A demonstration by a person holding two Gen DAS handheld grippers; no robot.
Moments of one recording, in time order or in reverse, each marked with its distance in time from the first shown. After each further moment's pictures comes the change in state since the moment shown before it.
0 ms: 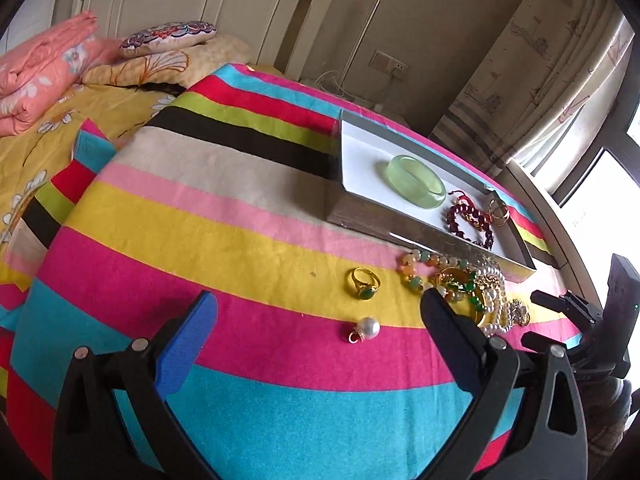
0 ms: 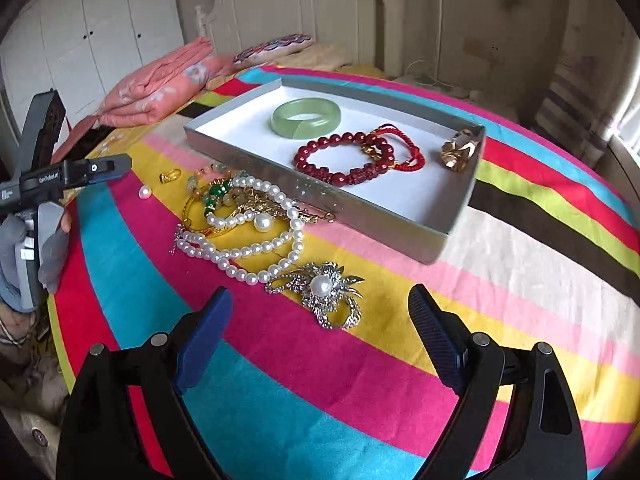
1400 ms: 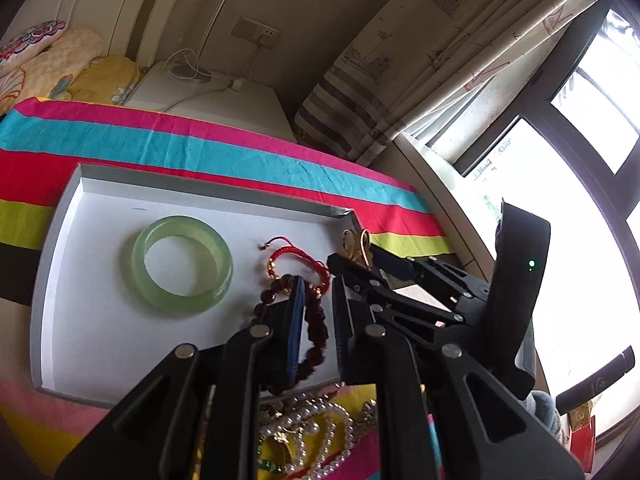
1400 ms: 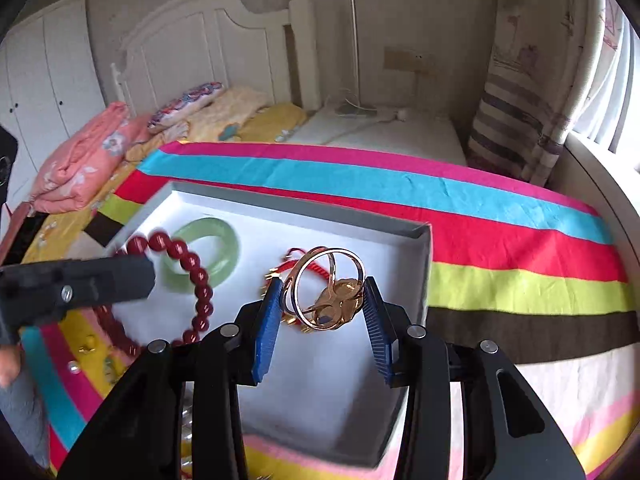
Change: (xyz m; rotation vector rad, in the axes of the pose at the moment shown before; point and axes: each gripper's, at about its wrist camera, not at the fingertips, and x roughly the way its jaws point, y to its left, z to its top) left arm 0.102 -0.159 0.100 0.139 0.138 -0.371; right arm 0.047 -0.061 0.108 0.243 -0.098 -0.209
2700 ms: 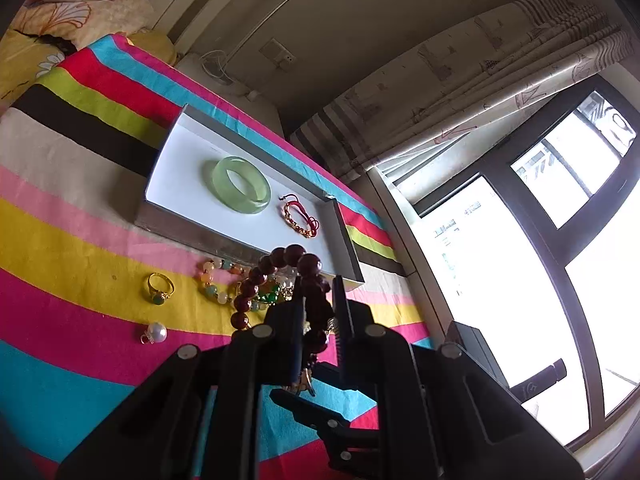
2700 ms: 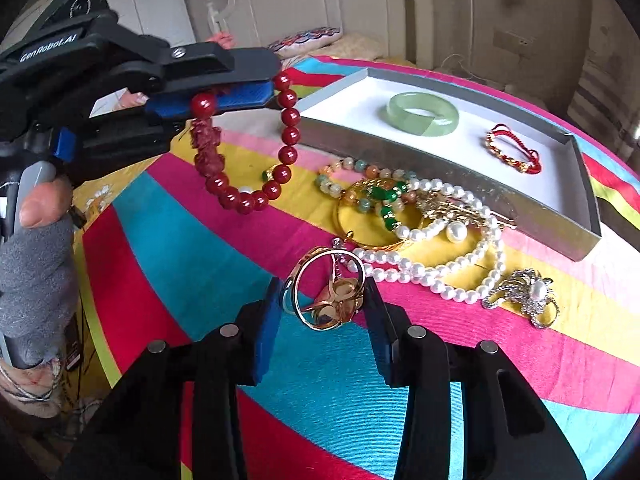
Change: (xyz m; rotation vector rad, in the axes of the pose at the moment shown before) left arm -0.135 0.045 -0.098 -0.205 -0.126 -0.194; right arm -0.068 0.135 -0.127 -0.175 0.110 0.270
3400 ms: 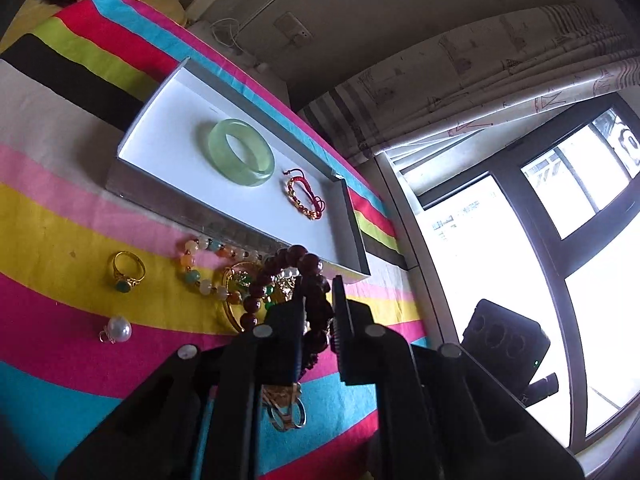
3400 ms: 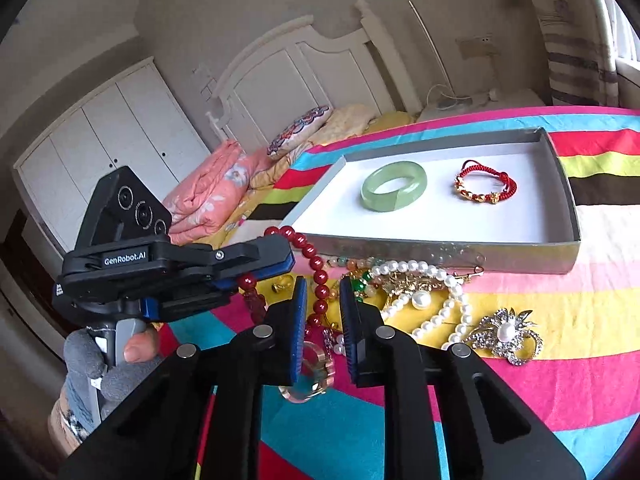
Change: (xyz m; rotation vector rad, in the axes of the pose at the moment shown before) left arm 0.041 0.015 -0.001 -0.093 0.067 -0.009; right arm -0.034 -0.056 0.011 0.252 -0.235 0.203
